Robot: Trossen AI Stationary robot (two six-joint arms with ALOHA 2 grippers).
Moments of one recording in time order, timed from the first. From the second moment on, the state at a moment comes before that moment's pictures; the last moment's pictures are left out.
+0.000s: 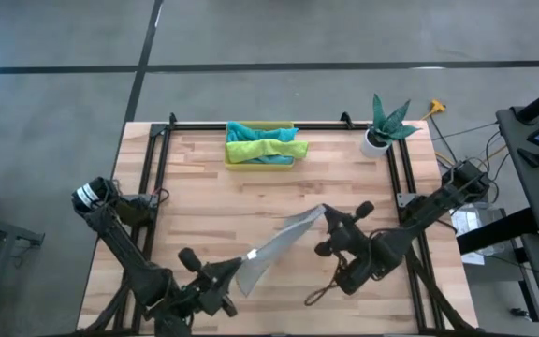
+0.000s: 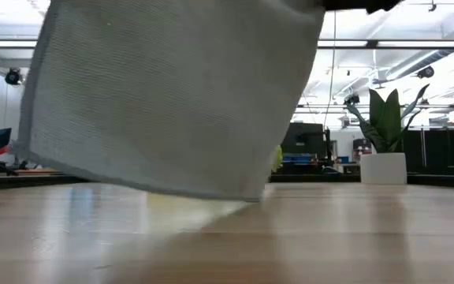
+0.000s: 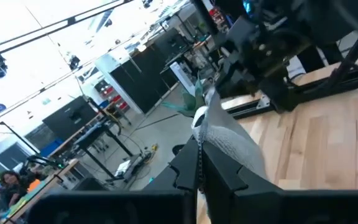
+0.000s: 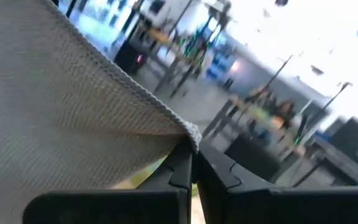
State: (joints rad) left arm -0.91 1.68 1.33 -0.03 -1.57 0.15; right arm 0.67 1.59 1.09 -0.76 1.53 0.69
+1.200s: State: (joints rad) left arm -0.82 1.67 1.26 -0.04 -1.57 0.22; right arm 0.58 1.66 1.03 -0.41 1.57 0.16
